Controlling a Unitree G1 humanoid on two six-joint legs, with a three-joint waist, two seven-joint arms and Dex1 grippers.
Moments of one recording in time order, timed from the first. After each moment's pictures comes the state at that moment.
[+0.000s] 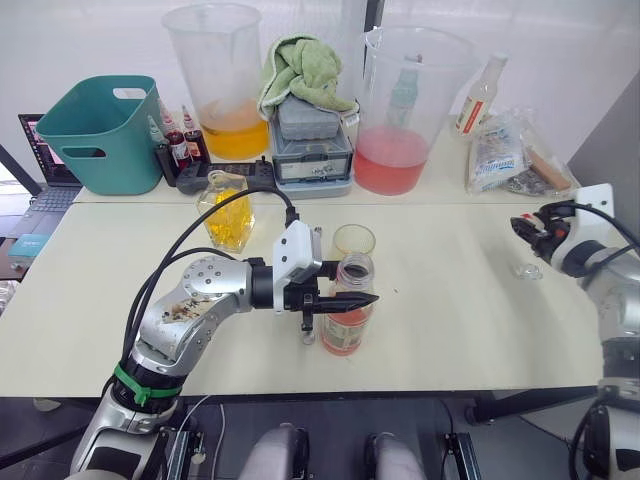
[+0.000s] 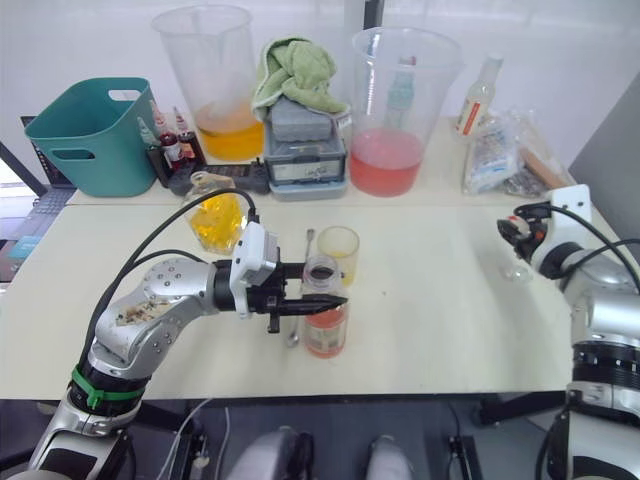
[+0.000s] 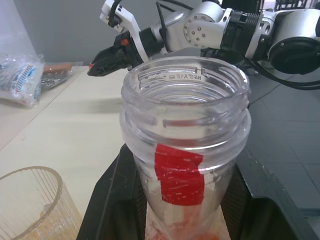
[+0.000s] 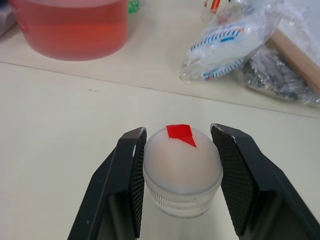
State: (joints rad) left arm -0.51 0.50 -0.20 -0.40 -0.52 0.55 -0.95; right arm -0.58 -0.73 -0.28 0.44 0.27 0.38 0.50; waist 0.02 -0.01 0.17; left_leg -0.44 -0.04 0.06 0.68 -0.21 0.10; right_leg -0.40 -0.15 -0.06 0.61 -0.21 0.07
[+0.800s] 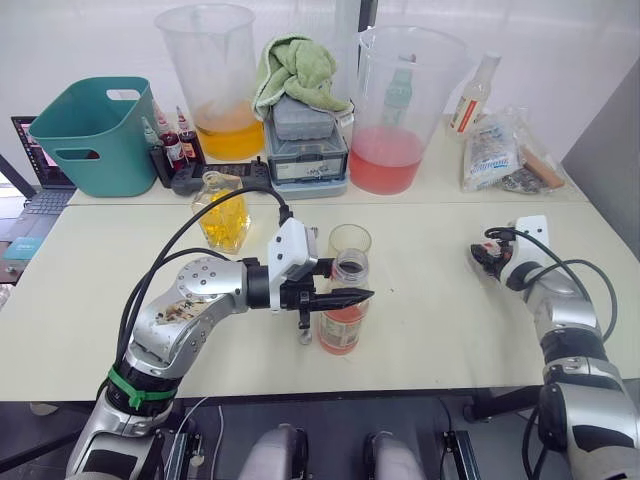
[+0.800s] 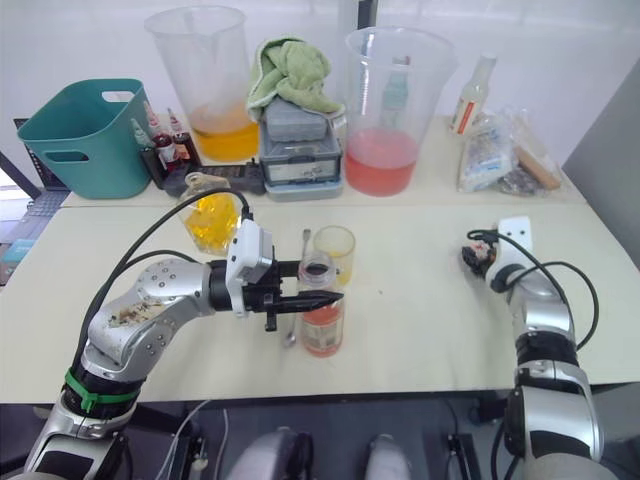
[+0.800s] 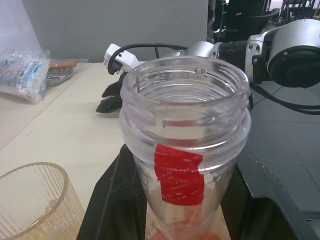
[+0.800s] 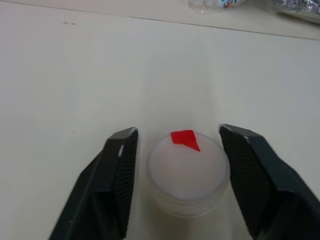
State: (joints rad) left arm -0.51 0.51 -0.18 -0.41 -0.54 0.57 -0.93; right arm -0.70 -0.60 -0.21 0.85 0.16 0.14 0.44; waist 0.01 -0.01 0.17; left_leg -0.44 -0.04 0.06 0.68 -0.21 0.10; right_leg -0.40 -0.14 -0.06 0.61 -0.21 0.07
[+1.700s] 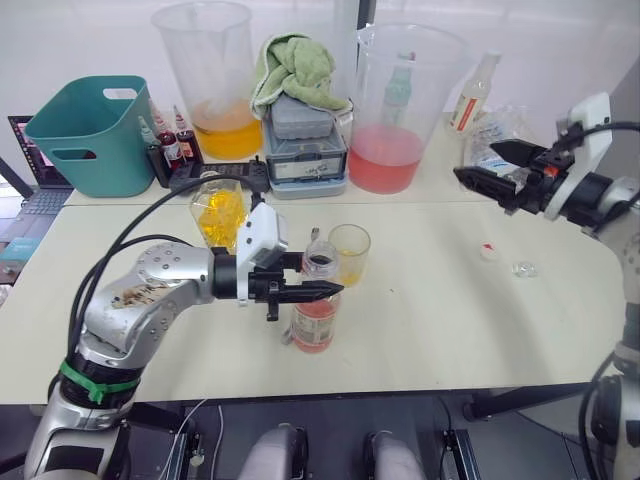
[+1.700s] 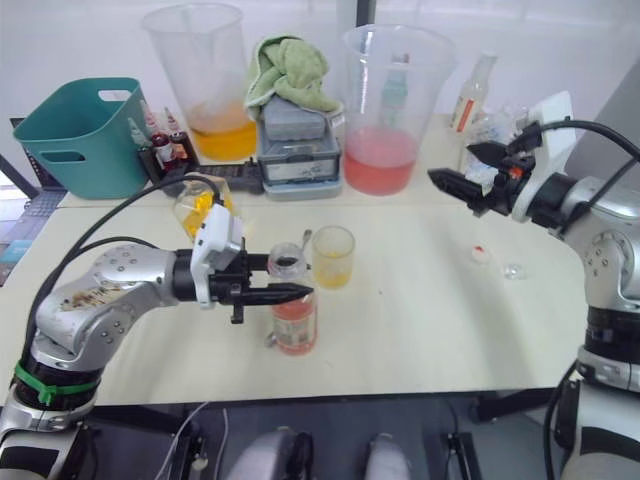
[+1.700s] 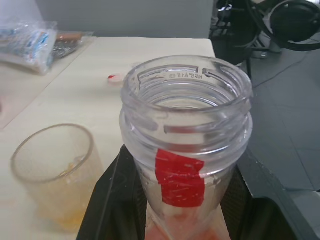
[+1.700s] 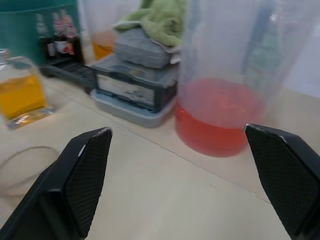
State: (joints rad) left arm -0.55 0.70 -0.06 -0.42 -0.68 0.70 -0.97; right arm -0.69 -0.85 -0.25 -0.07 0.60 0.74 0.88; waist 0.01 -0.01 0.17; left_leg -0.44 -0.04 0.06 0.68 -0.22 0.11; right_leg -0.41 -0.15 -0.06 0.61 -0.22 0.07
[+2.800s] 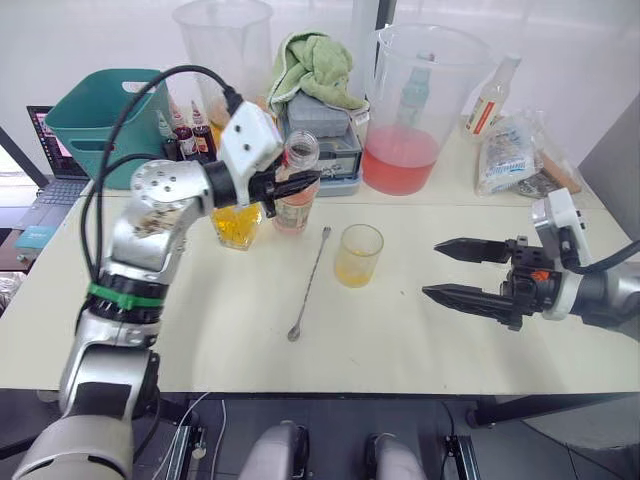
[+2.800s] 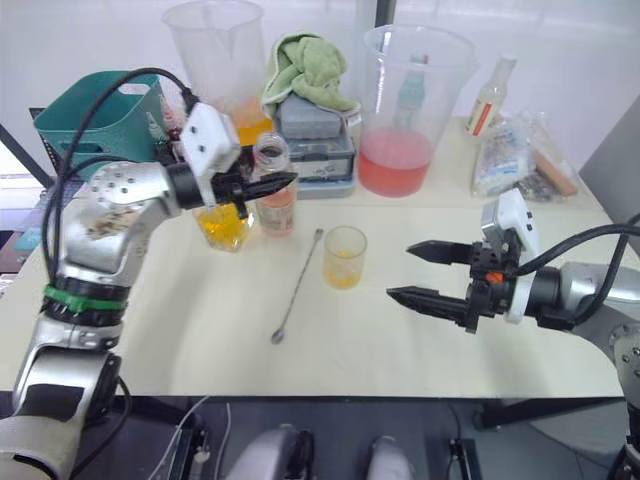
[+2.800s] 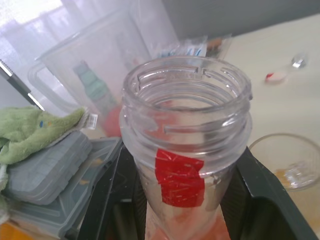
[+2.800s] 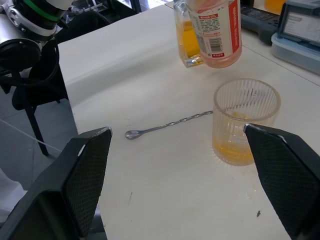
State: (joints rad) left arm -0.94 0.56 -0.16 0.19 -0.20 0.21 -0.87; right arm -0.27 -0.95 -0.39 -0.52 1.00 0.96 0.88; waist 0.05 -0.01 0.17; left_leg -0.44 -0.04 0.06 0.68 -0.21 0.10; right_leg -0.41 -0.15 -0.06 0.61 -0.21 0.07
